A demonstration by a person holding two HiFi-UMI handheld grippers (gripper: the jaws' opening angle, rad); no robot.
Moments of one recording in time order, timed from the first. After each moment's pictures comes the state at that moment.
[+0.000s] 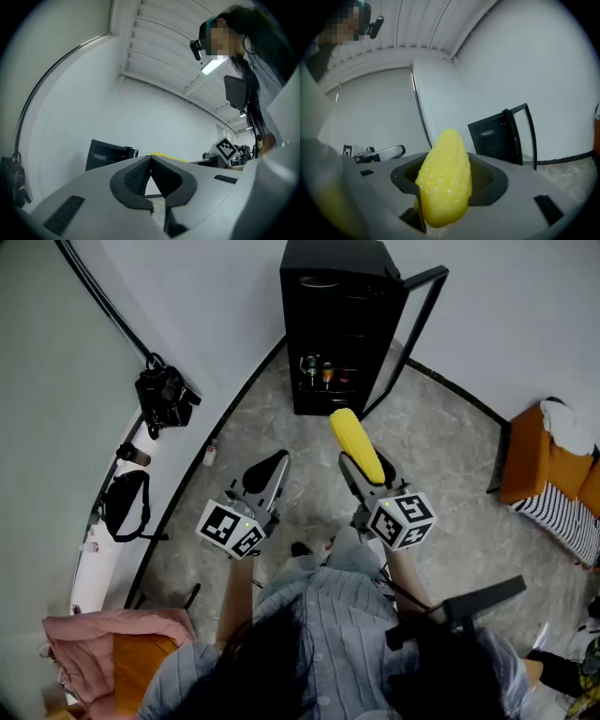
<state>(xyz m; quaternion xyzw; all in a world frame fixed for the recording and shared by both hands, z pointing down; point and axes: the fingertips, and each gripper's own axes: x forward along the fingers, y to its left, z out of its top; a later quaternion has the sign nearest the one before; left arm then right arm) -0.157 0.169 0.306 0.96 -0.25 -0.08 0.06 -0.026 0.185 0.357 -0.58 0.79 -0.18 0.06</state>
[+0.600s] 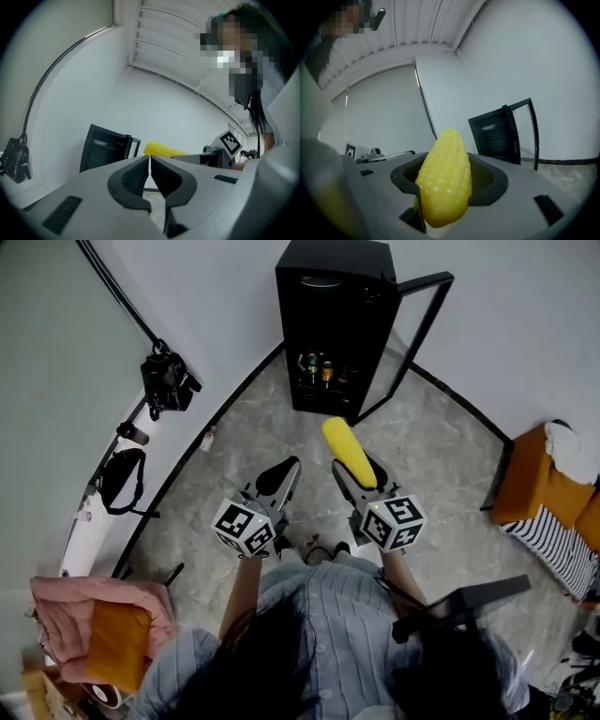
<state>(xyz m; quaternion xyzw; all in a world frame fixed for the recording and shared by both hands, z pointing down) -0.052 0.205 0.341 0.95 -0.29 -0.05 0.12 0.050 0.212 0.365 -0.53 0.82 -0.20 0.02</state>
